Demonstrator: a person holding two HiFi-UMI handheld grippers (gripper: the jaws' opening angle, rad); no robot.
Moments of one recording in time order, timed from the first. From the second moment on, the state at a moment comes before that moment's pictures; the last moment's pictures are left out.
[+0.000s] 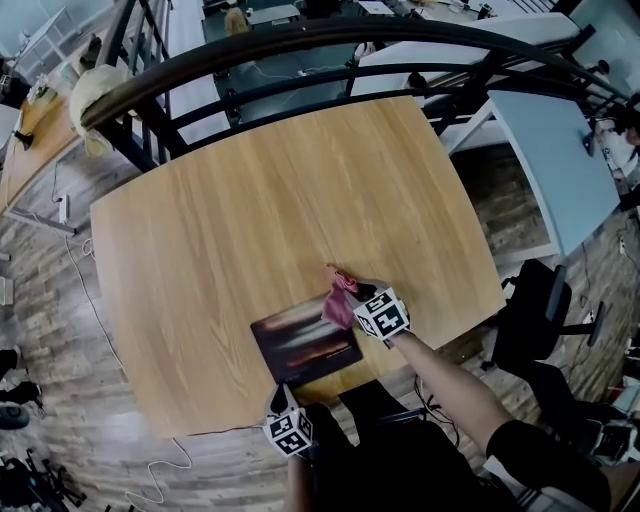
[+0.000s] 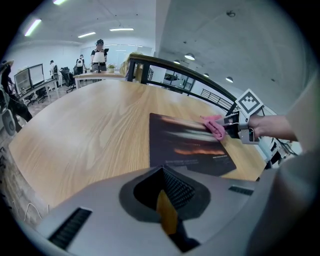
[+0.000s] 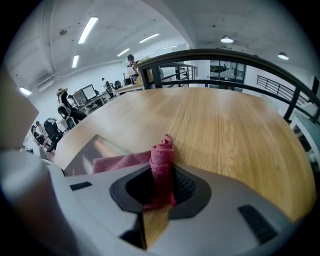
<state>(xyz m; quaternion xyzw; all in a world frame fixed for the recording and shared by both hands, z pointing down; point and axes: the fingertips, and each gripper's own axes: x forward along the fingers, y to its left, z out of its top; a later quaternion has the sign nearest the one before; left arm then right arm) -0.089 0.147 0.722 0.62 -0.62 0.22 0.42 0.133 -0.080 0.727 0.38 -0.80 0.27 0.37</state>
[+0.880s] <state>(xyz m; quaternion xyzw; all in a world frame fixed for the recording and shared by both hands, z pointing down) -0.078 0.140 0.719 0.67 -0.58 0.23 0.41 -0.049 0.015 0.596 0.24 -0.88 0.37 0.17</state>
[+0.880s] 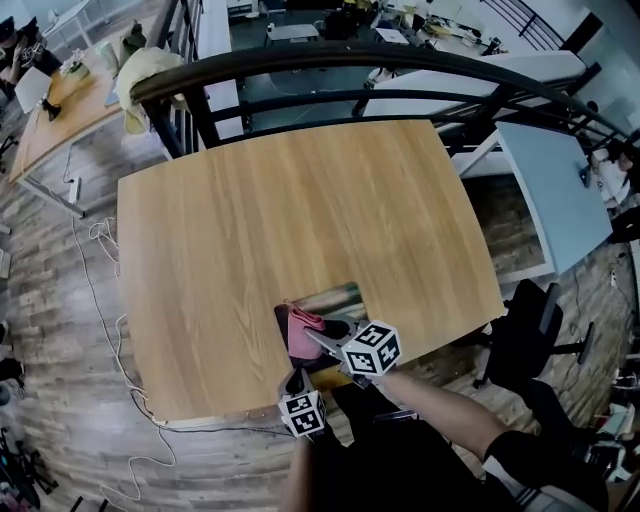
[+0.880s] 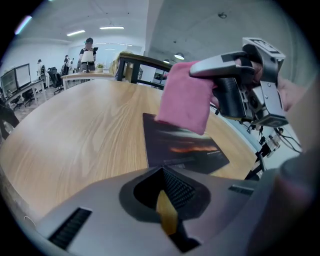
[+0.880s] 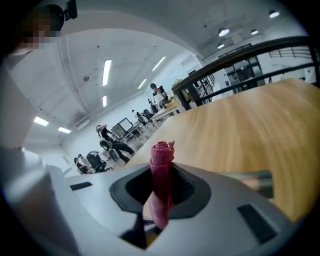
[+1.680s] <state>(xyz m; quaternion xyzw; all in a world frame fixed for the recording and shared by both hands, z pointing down) -0.087 0.136 0.721 0.66 -0.59 0.21 0.42 -0.044 0.018 0.719 0.29 -0.82 0.41 0.29</state>
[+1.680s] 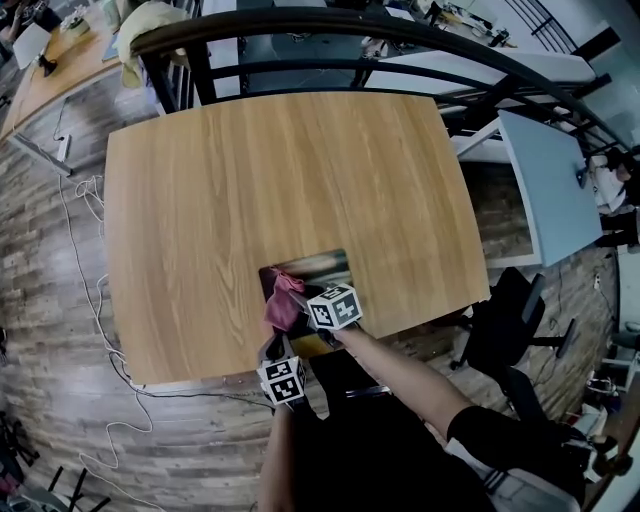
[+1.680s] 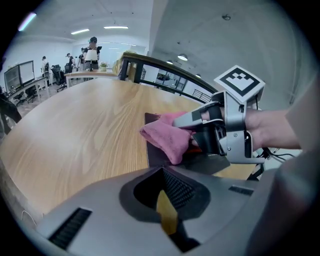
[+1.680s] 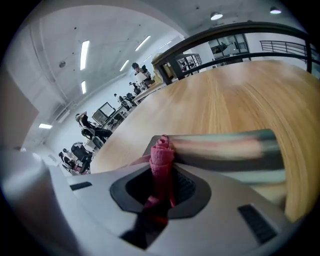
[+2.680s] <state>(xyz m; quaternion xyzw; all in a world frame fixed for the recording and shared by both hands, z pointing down) -0.092 0.138 0.722 0.64 -0.59 0.24 0.42 0.072 -0.004 0.724 0.32 -0.81 0.37 0.33</state>
